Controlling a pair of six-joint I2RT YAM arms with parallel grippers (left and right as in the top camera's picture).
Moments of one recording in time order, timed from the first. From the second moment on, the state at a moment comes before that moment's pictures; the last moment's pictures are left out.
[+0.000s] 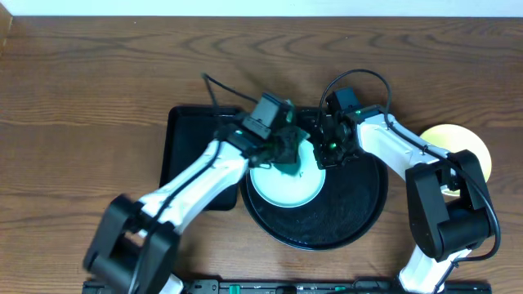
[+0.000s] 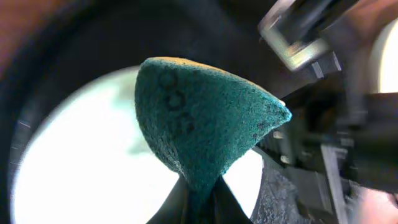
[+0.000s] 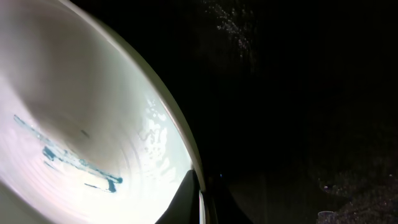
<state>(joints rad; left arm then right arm) -0.62 1.69 1.12 -0.48 0.24 -0.57 0.35 1.91 1.16 -0.73 -0.29 0.15</state>
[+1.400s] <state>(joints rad) -0.68 1.79 1.09 -0.55 -0.02 -0.79 0.35 1.91 1.16 -0.74 -0.30 0.16</state>
